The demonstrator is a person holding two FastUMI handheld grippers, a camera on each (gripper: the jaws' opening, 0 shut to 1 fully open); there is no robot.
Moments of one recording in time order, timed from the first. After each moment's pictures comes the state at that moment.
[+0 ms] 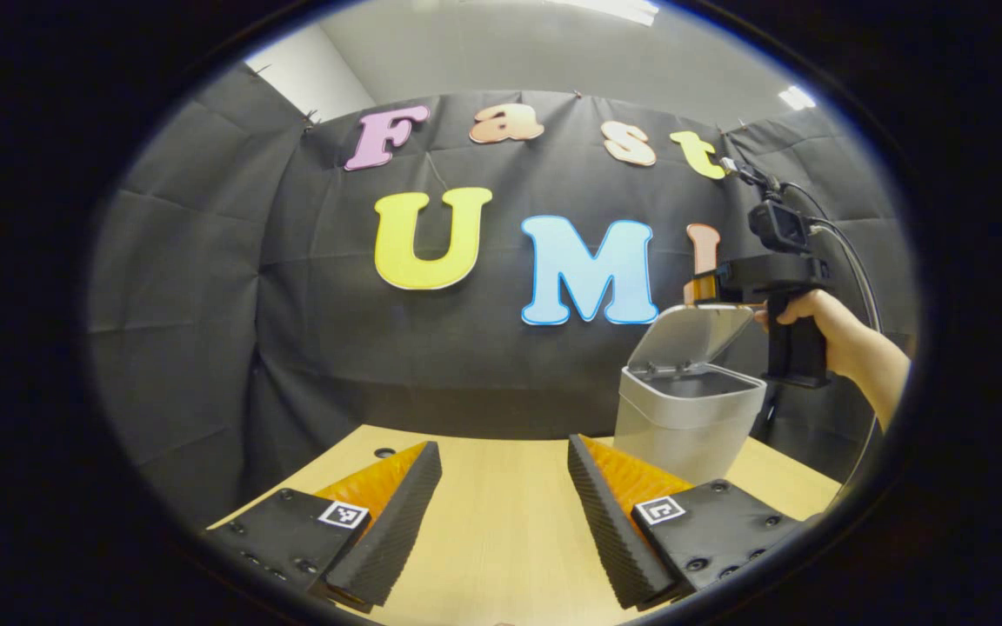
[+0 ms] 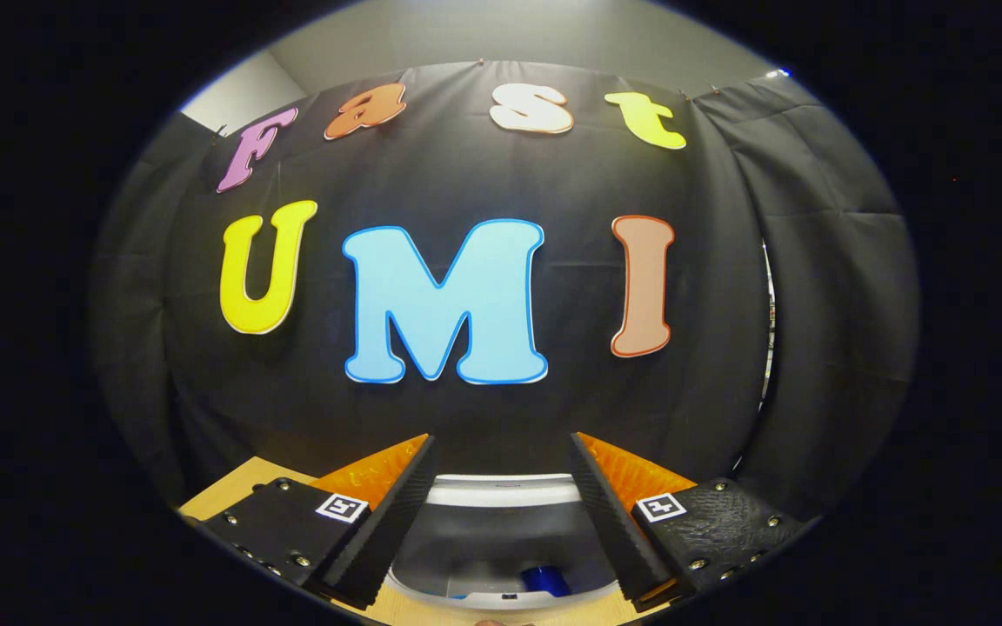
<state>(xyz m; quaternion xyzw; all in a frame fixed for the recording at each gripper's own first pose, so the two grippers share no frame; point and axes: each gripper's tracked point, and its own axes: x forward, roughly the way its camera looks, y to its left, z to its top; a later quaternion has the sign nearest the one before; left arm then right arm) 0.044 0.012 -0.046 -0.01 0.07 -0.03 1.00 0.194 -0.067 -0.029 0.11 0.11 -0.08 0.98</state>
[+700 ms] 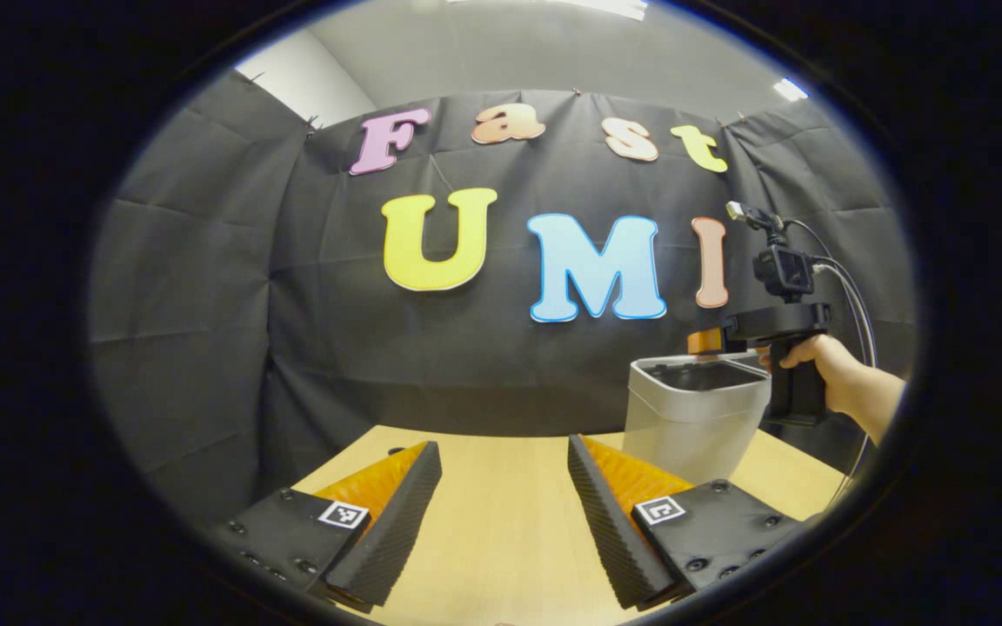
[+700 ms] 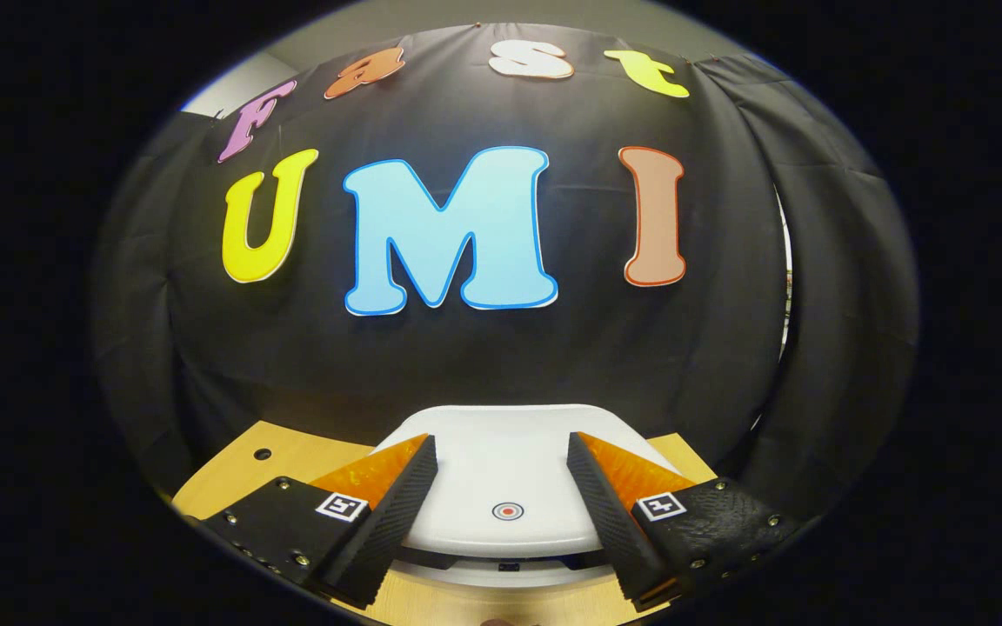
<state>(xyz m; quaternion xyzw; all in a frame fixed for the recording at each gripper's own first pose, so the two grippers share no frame) 0.038 0.018 -0.048 0.00 0.07 -0.01 1.00 0.194 -0.052 -0.098 0.13 0.17 -0.06 0.98</state>
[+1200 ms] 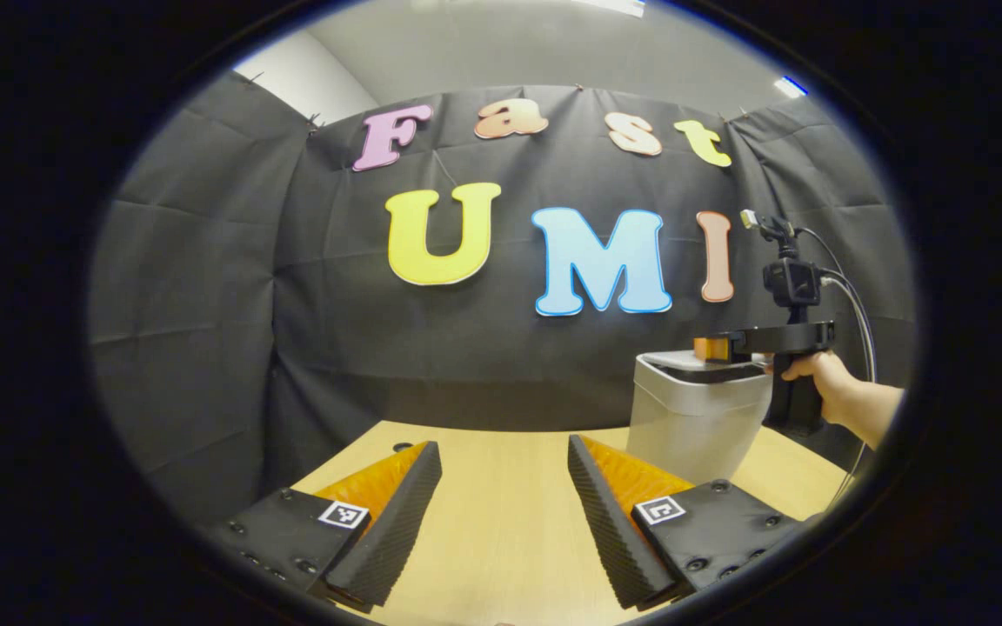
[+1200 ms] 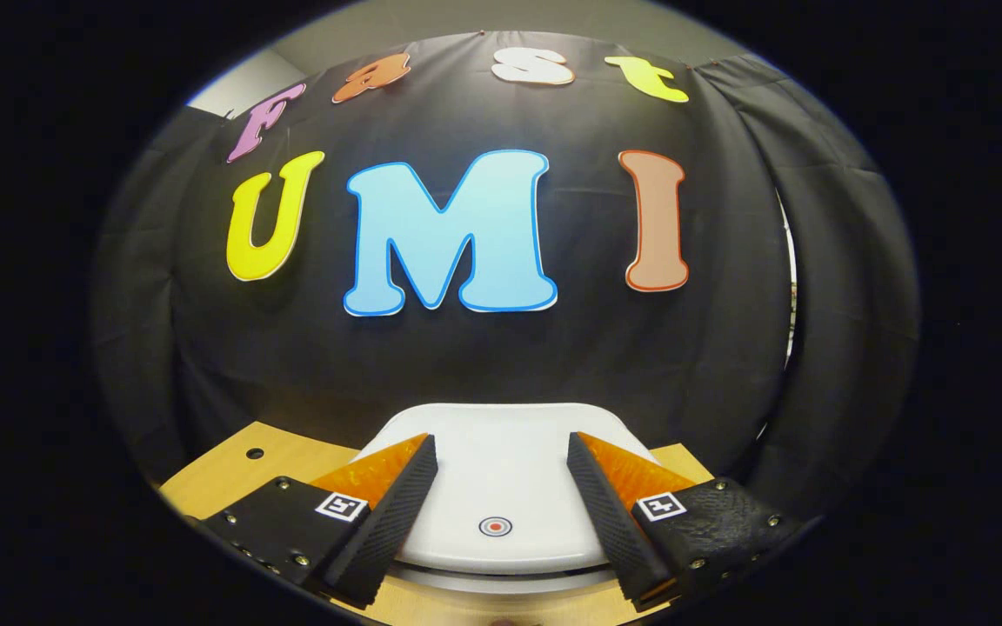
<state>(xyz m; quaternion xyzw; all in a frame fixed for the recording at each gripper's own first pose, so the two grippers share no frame) 0.040 0.016 -0.053 0.01 0.08 0.00 1.00 0.196 -0.057 -0.118 0.13 0.15 -0.05 0.98</state>
